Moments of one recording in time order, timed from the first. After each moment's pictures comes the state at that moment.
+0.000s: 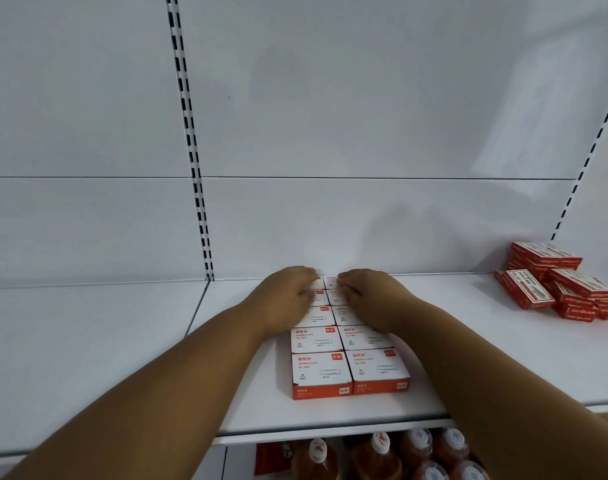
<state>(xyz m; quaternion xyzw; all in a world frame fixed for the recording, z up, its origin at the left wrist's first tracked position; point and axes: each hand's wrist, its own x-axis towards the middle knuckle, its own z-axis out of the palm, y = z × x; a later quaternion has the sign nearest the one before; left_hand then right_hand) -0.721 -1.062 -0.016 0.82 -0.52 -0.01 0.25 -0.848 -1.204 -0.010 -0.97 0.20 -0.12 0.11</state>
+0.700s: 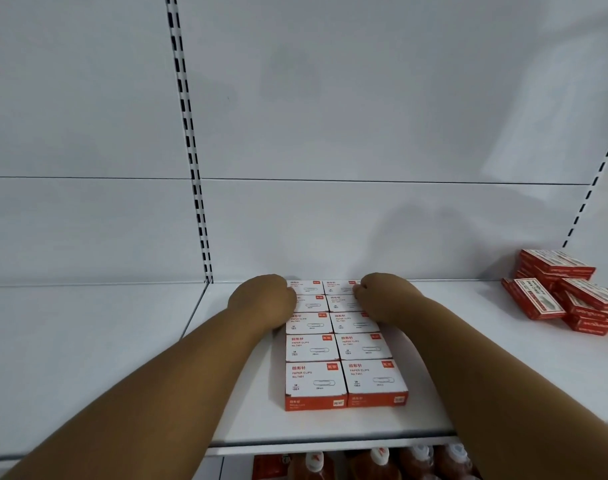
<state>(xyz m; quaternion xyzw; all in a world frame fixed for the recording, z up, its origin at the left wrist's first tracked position) -0.703 -1.072 -0.020 0.93 -0.34 0.00 0.14 -0.829 -1.240 -0.016 -0.93 0.34 -0.04 0.11</state>
